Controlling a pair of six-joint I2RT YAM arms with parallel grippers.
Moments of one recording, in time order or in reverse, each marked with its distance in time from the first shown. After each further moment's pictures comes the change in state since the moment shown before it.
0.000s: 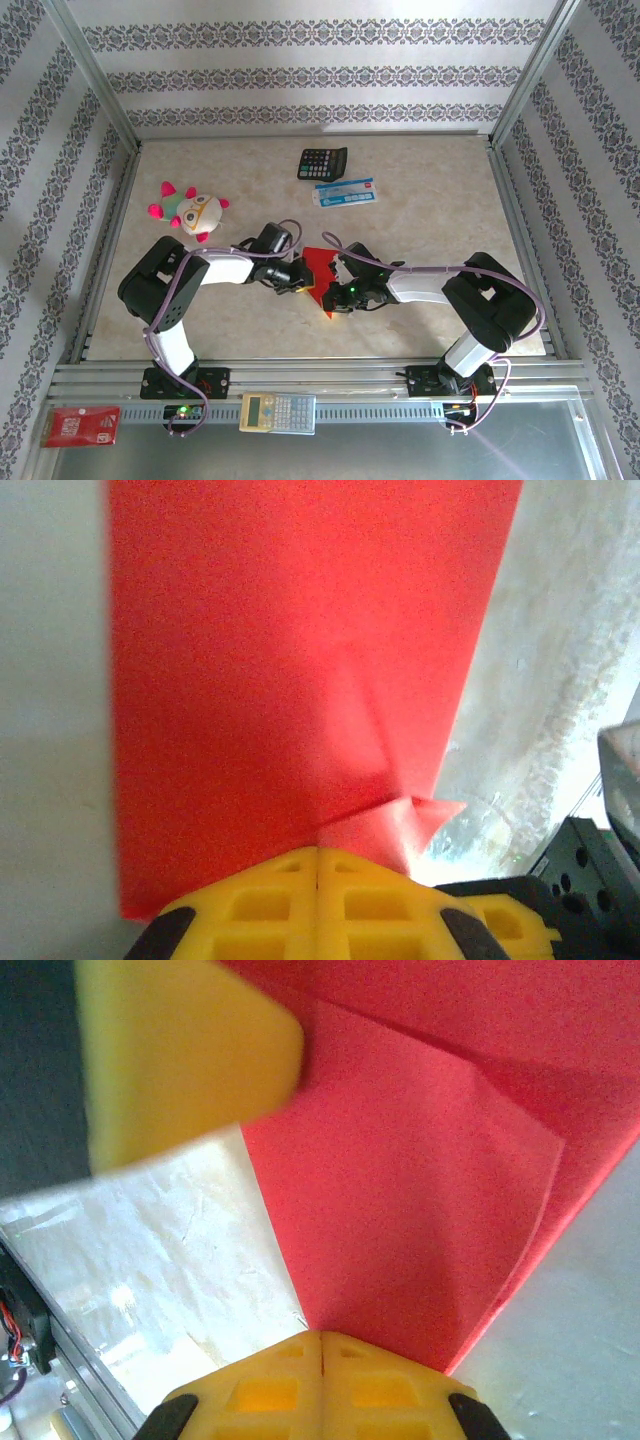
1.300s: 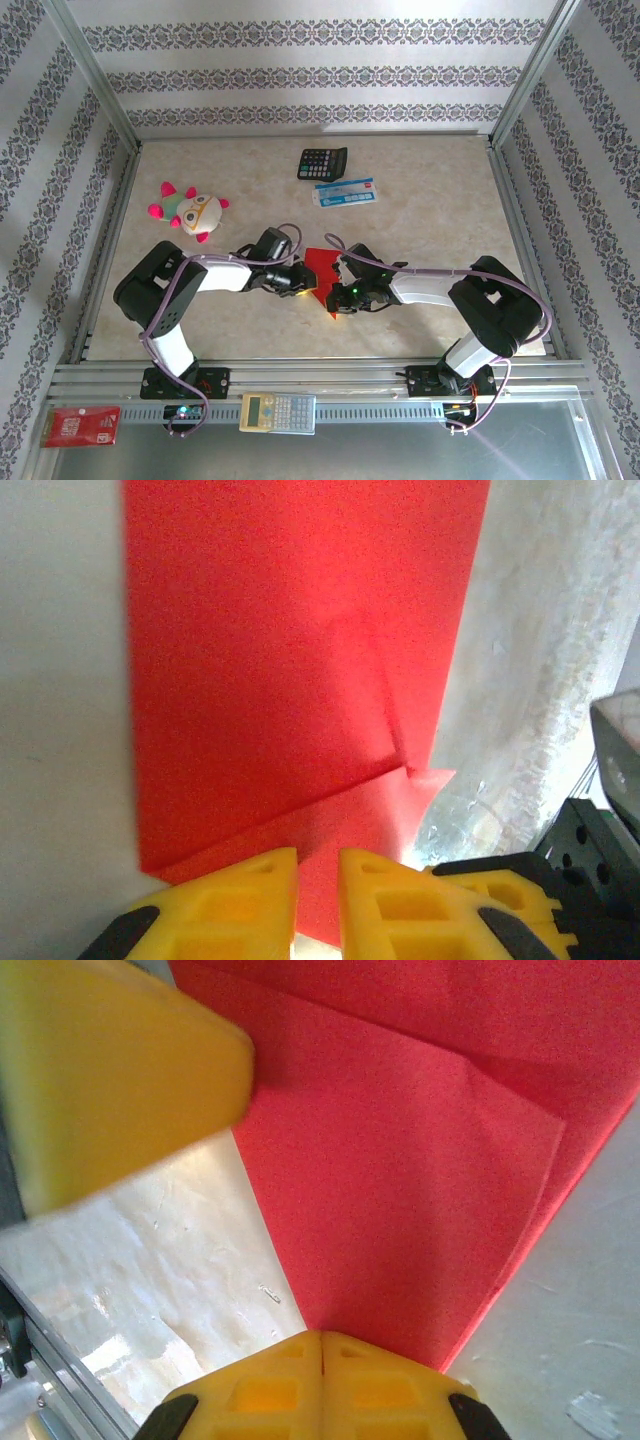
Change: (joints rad) left arm -0.027 -0.039 -0.074 0.112 -0.015 -0.037; right arm 0.000 -0.037 -0.009 -0.055 0.041 -0.008
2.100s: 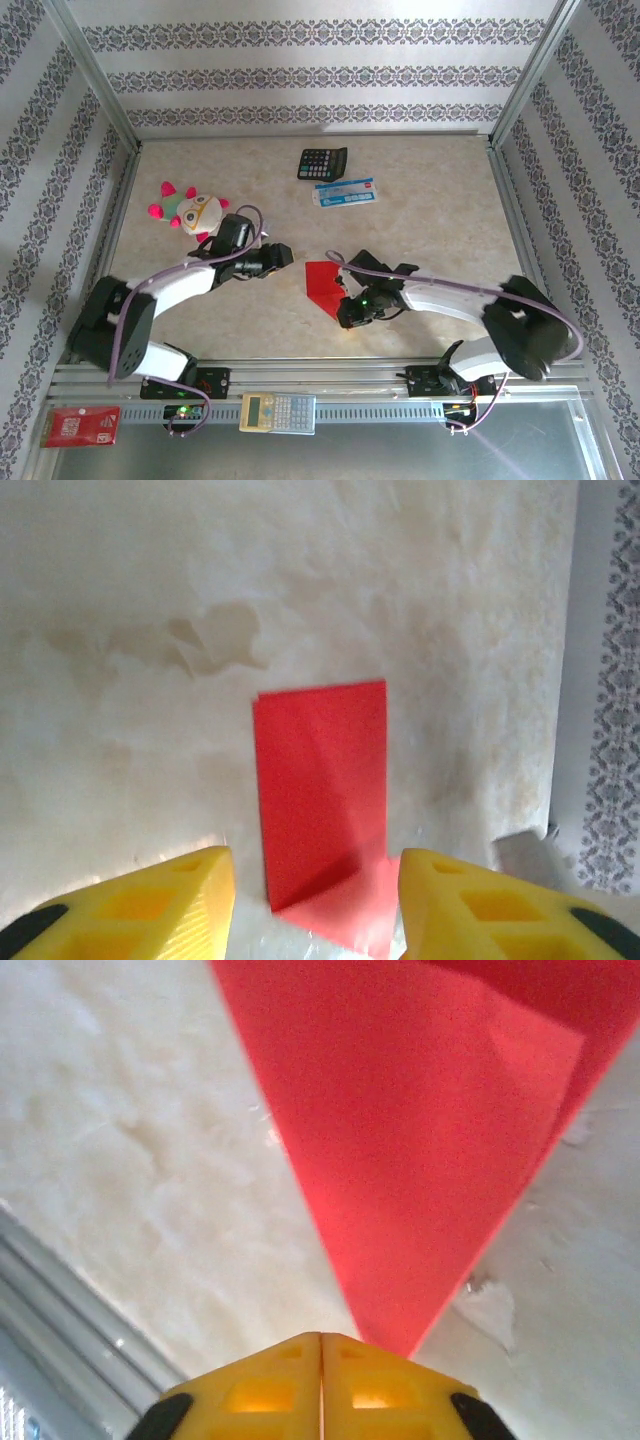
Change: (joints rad) left arm 0.164 -0.349 -0.083 -0.127 -0.058 0.078; right arm 0.050 -0.212 0.020 -0.338 0.058 -0.209
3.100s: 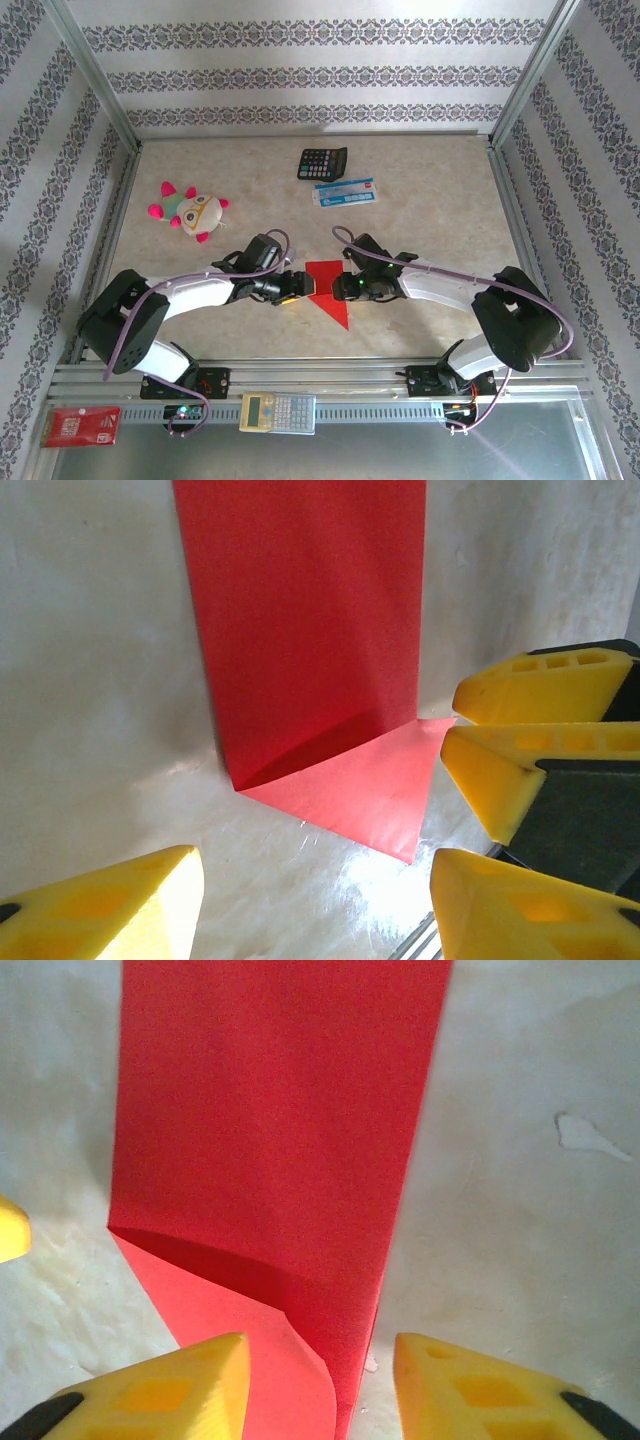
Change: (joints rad) left arm -0.217 0.096 -0.009 -0.034 0.003 -0.057; right arm -0.072 0.104 0.060 0.124 0.195 0.138
